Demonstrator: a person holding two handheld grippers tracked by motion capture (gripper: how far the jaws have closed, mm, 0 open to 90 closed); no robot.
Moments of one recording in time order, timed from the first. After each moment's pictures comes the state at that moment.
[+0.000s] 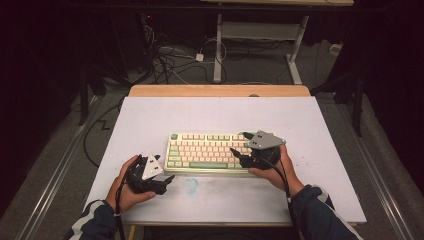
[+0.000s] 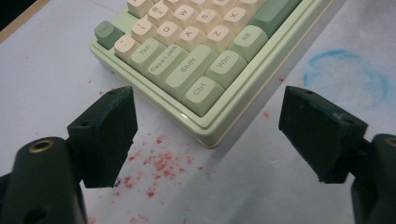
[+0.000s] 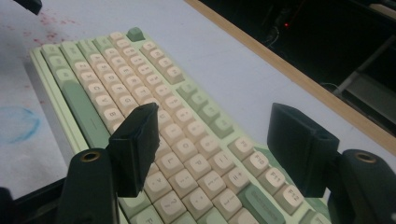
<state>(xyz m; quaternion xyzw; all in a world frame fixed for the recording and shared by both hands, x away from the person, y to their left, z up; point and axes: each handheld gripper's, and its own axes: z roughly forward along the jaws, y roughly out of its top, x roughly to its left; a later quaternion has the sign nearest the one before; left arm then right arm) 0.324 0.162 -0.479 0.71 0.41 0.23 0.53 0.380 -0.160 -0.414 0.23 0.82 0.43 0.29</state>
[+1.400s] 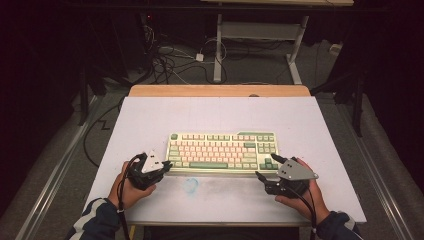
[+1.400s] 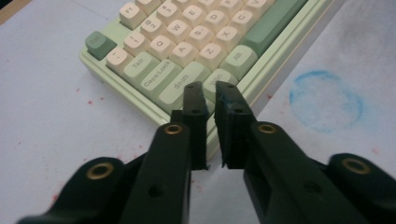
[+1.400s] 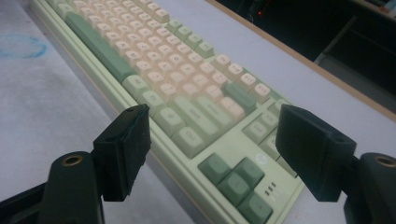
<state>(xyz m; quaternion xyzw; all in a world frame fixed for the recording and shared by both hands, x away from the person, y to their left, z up) 0.331 0.157 -0.465 0.71 0.42 0.18 0.54 0.316 -0.226 -0.443 0.26 0.81 0.41 0.32</state>
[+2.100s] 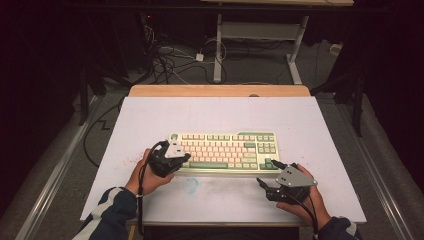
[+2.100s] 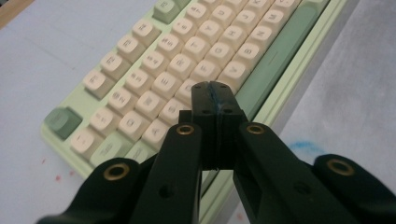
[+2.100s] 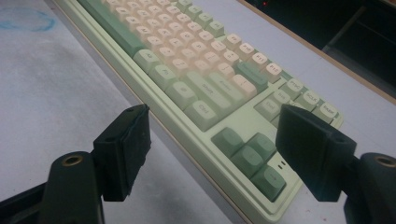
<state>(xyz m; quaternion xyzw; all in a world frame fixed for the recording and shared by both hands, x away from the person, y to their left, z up) 0.361 0.101 -0.451 0.73 0.41 0.15 0.53 0.307 -0.228 -0.454 0.25 0.82 0.40 0.32</state>
